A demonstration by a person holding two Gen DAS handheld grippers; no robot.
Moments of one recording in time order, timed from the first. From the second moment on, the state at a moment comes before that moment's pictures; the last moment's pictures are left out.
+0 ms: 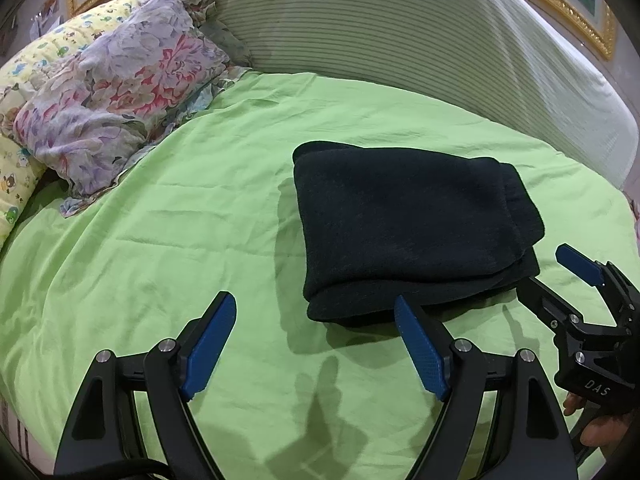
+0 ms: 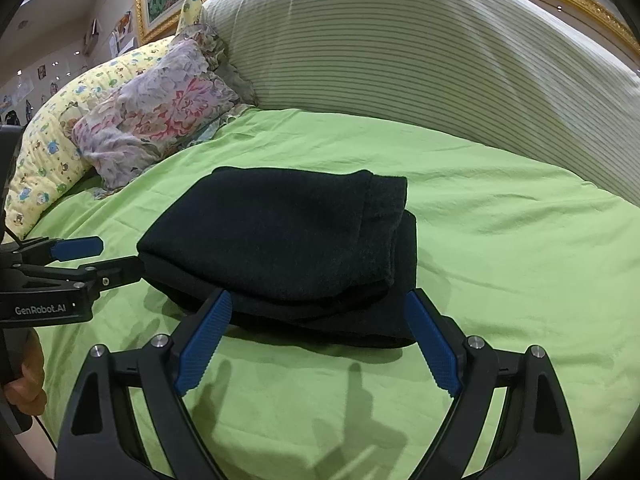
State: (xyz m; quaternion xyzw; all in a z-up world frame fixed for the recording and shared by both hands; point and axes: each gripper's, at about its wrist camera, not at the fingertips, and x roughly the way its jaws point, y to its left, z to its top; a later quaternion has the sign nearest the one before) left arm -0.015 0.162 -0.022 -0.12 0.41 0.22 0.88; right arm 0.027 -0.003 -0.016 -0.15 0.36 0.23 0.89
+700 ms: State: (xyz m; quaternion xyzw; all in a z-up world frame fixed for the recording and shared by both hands) left arm -0.013 0.153 -0.024 -0.11 0.40 0.21 0.89; right arm 0.029 -0.009 -0.021 -0.13 0.35 0.21 0.90
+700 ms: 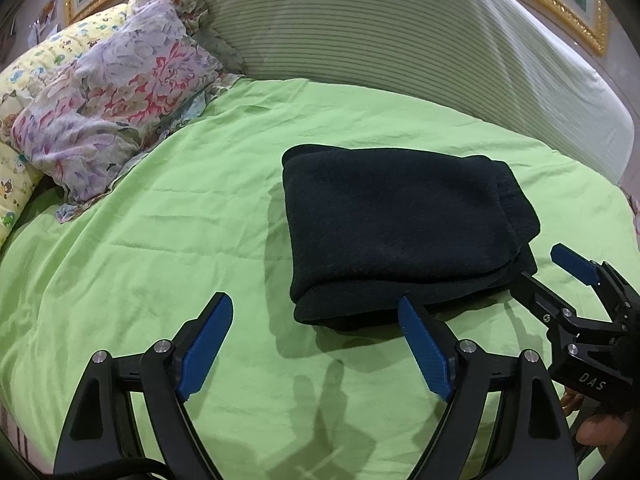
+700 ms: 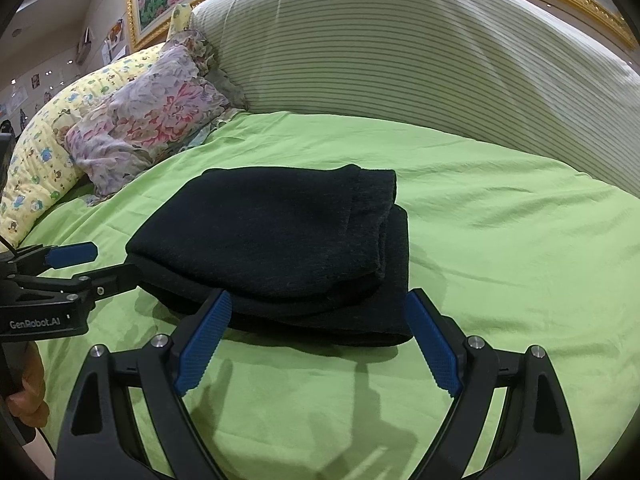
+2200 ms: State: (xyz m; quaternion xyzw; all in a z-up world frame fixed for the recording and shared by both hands) left arm -0.010 0.158 -0.021 -0.12 0.41 0.21 0.88; right arm 0.030 -0.010 -0.015 -0.14 0.35 0.21 0.90
